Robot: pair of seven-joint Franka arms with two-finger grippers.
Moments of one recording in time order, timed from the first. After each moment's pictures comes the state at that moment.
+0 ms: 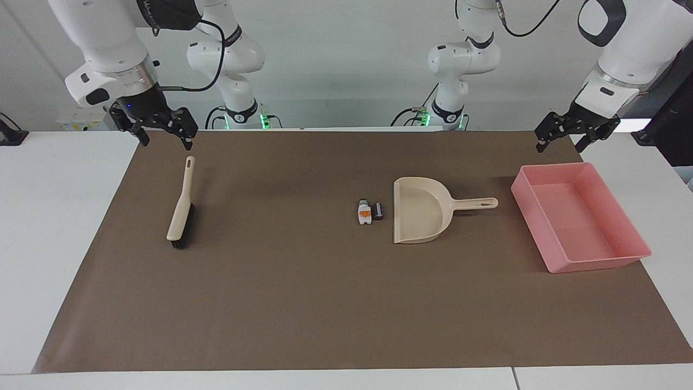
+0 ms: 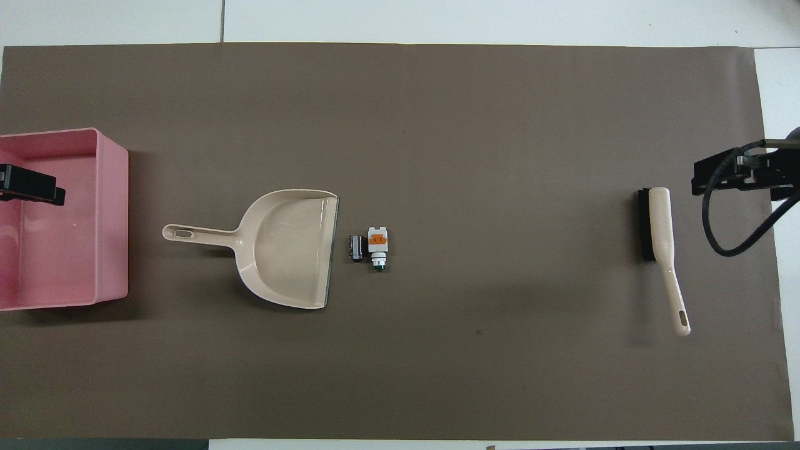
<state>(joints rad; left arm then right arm) 0.02 -0.03 -0.01 -1.62 0.00 1.58 0.10 0.05 -0.02 -0.03 -1.56 -0.05 1.51 0.13</state>
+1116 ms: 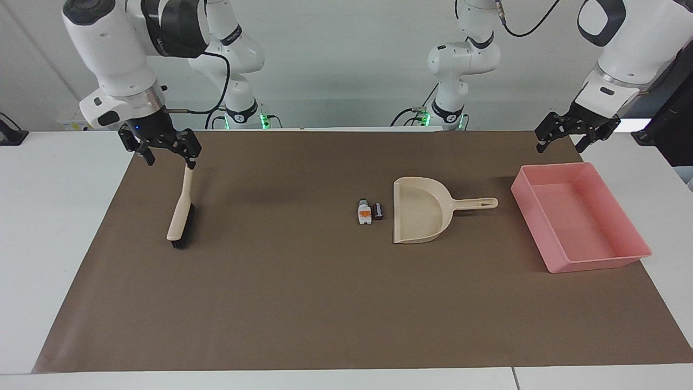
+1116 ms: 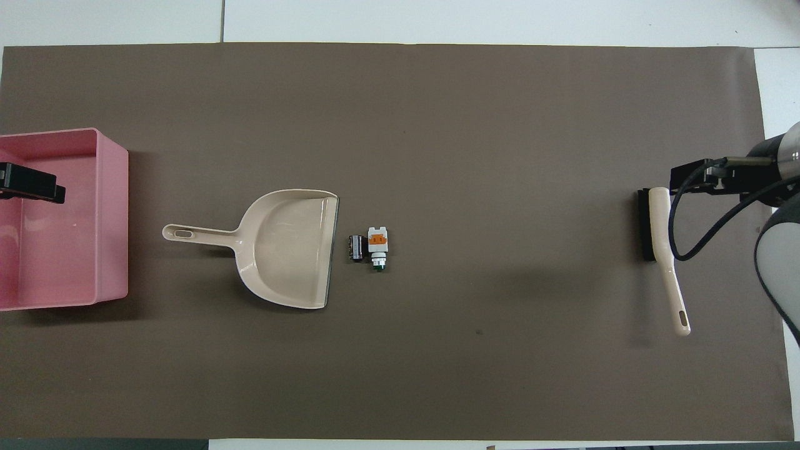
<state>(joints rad) 0.02 -0.03 -0.02 -1.62 0.00 1.60 0.10 0.03 -0.10 -0.04 -1.89 -0.05 1.79 0.13</state>
